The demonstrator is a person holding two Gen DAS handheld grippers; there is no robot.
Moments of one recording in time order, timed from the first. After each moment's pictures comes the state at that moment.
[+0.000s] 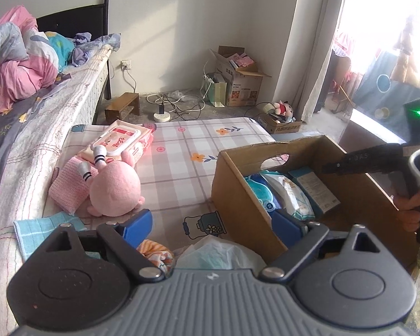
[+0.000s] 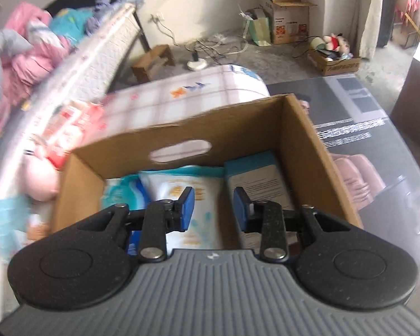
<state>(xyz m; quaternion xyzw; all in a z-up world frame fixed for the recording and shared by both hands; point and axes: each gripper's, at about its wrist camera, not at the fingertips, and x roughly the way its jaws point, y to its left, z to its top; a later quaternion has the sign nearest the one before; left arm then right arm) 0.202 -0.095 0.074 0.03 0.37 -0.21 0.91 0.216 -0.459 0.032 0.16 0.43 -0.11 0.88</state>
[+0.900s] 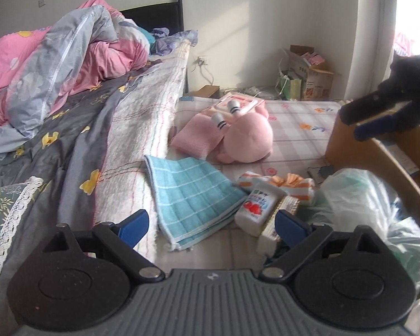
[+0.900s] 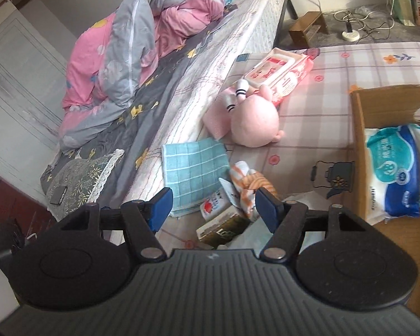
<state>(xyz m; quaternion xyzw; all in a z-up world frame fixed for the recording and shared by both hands) 0.153 0.057 0.028 0.06 0.36 -0.06 0.93 0.243 -0.222 0.076 0.21 0.47 0.18 0.84</state>
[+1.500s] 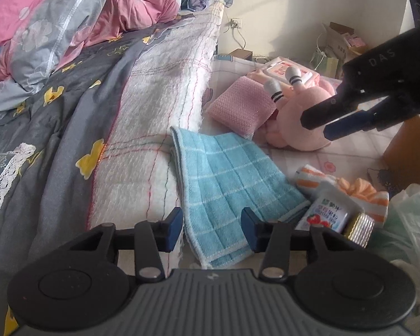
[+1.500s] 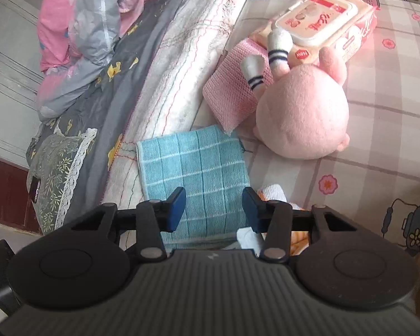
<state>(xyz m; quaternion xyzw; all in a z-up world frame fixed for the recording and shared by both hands) 0.243 0.087 -0.016 0.02 0.44 -0.02 0.90 0.401 -0.146 -0.024 0.19 0.56 0.19 0.78</state>
